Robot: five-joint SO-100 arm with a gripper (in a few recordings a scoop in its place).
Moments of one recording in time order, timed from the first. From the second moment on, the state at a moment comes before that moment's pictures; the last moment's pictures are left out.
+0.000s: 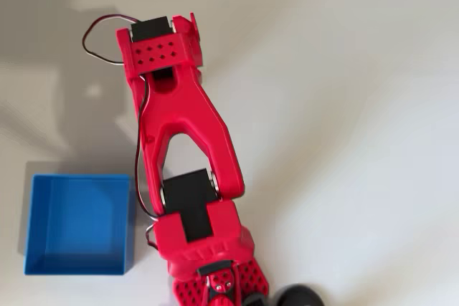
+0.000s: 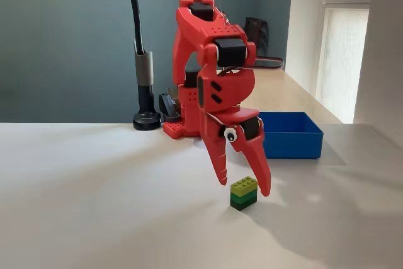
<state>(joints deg) -13.3 73.4 86.6 64.6 -32.6</state>
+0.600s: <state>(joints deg) -14.5 68.6 82.4 63.5 -26.2</state>
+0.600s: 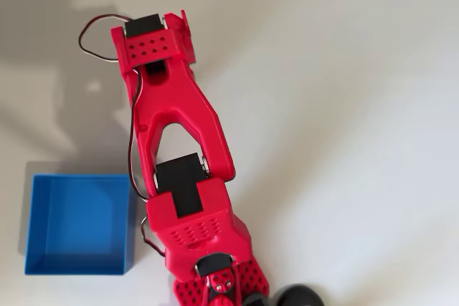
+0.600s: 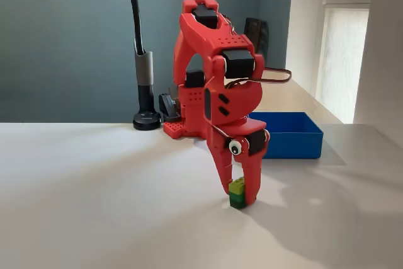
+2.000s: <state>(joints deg) -35.9 93.9 90.1 75.8 -11.3</state>
